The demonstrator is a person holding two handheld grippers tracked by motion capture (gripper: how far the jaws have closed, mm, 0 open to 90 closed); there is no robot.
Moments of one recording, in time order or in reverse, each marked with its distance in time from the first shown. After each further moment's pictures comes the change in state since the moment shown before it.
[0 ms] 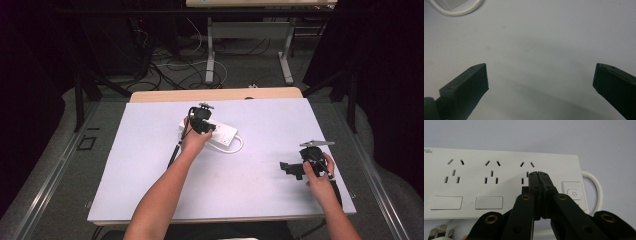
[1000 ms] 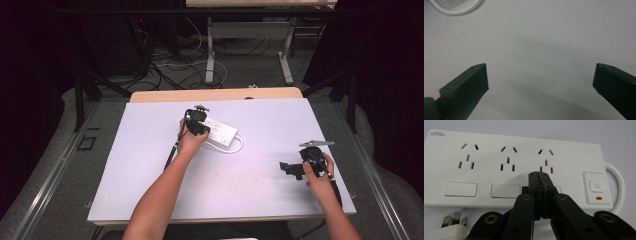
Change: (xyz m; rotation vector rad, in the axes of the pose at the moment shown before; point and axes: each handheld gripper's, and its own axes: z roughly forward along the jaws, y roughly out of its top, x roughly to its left) left arm 0.014 -0.010 0.007 0.039 0.041 -0.030; right arm 0.000 0.000 0.000 0.003 0.004 -0.001
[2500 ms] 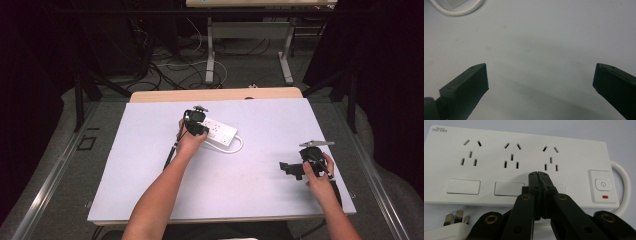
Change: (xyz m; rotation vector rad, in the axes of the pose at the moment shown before) left arm 0.005 -0.001 0.000 -0.003 0.005 -0.002; right arm 0.000 0.000 0.000 -0.005 0.004 -0.005
